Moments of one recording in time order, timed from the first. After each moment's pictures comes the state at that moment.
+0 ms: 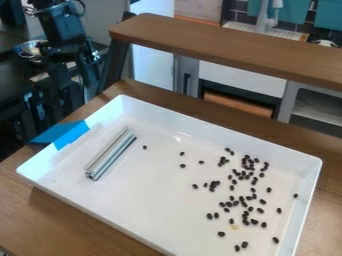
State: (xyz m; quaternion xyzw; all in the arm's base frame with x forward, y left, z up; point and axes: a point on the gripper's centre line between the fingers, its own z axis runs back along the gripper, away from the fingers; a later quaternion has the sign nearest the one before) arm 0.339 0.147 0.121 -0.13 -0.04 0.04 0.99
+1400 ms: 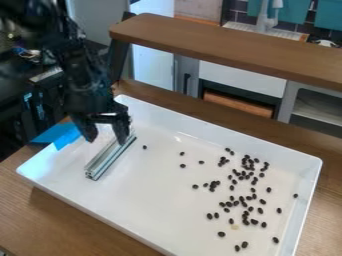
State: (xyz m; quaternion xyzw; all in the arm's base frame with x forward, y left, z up) arm 0.353 0.115 0.027 -0.06 -0.12 0.12 0.98
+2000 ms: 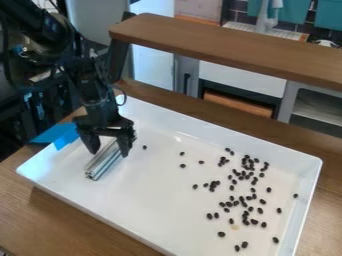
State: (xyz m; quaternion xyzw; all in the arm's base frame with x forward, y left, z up) arm 0.355 0.114 0.001 -0.04 -0.10 0.14 0.98
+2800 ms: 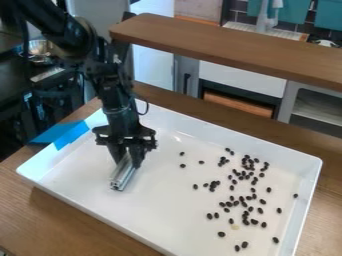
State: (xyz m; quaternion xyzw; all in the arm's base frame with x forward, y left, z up) arm 0.351 0.067 -0.001 -0.07 -0.06 0.13 0.99
